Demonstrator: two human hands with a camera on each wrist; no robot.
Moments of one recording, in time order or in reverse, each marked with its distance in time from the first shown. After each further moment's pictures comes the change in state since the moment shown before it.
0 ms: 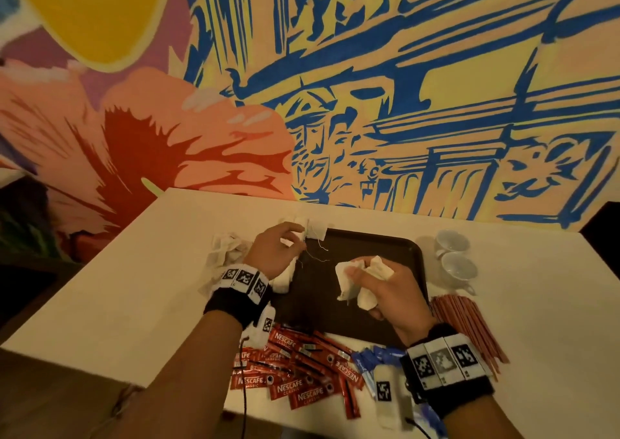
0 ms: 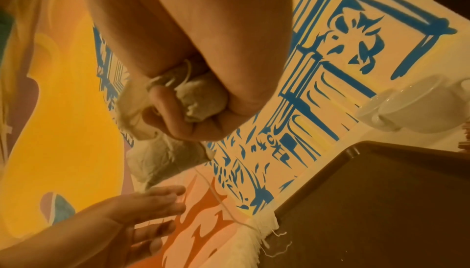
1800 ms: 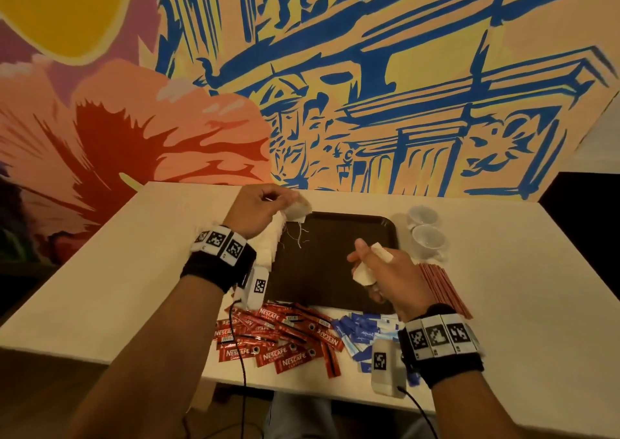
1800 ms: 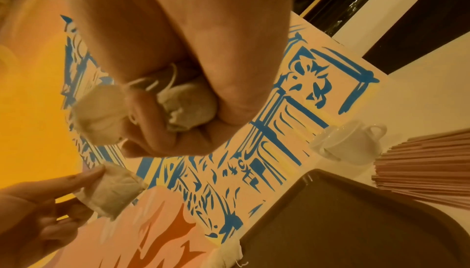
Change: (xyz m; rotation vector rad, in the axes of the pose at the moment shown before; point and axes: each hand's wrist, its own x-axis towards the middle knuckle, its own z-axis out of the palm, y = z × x) left_hand -0.023 0.075 -0.017 -0.162 0.029 0.140; right_hand -0.046 -0.005 -0.035 -0.021 0.083 0.078
